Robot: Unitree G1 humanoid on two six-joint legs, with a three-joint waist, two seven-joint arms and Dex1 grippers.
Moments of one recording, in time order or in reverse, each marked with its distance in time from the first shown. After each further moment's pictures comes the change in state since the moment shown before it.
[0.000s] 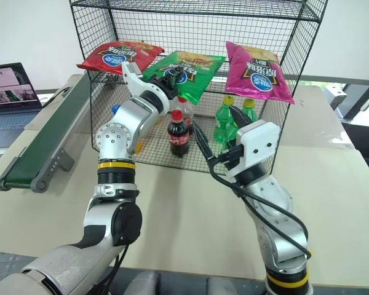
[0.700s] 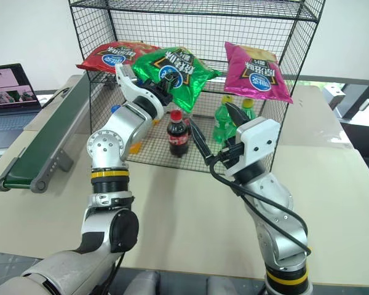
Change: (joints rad) left arm 0.071 0.024 0.002 -0.099 -0.005 0.051 0.053; right arm -0.024 -0.003 0.000 0.005 0.039 0.000 0.018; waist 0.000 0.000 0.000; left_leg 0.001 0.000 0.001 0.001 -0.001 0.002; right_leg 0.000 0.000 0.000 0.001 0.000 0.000
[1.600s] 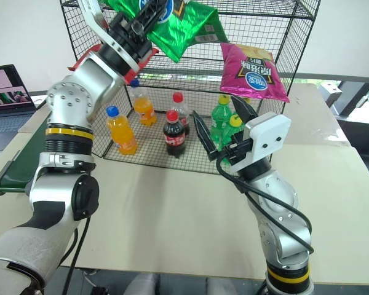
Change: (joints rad) left arm -0.229 0.377 -0.248 0.296 -0.023 -0.093 -0.705; right arm -0.007 0.003 -0.021 -0.007 0.012 -0.018 -0.006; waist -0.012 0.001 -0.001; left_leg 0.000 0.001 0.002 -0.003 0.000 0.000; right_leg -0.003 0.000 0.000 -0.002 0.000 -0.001
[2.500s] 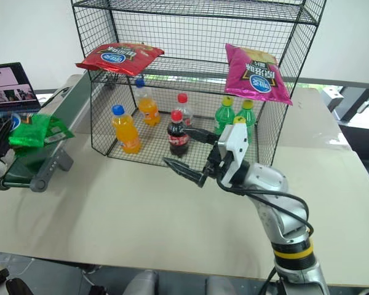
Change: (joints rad) left arm 0.960 0.366 0.611 -0.674 -0.686 0.192 0.638; right arm -0.085 -0.145 0.036 0.246 0.244 -0.001 0.497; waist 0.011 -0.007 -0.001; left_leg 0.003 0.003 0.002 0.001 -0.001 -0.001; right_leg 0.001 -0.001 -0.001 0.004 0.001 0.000
